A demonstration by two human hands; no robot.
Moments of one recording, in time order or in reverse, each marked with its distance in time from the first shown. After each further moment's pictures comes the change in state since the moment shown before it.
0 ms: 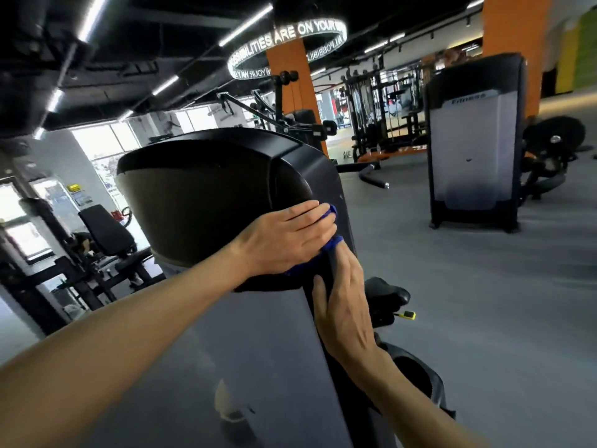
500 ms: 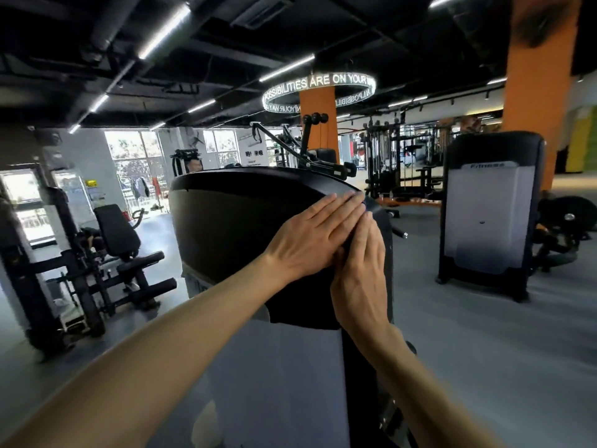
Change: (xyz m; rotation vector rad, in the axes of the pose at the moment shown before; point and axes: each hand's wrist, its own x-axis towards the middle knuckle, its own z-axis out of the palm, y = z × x) left_hand -0.021 -0.051 -0.002 -0.129 -0.036 -0.460; right_hand 0.096 -0.062 0.037 -0.318 0.067 -0.199
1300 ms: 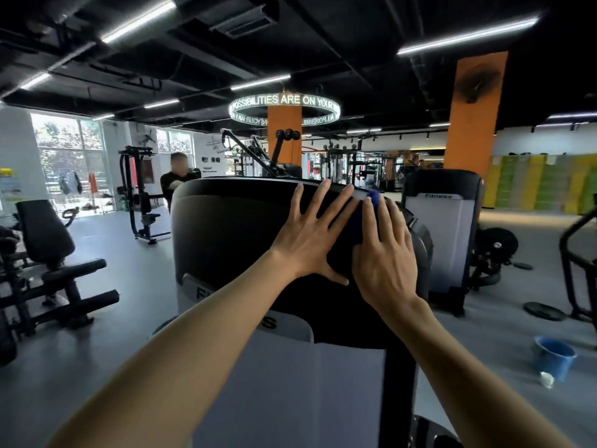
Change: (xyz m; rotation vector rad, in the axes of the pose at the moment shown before) left_hand -0.073 -0.088 0.025 -0.257 -0.244 -0.276; right_hand 0.051 -0.073 0.037 -0.599 -0.024 -0.169
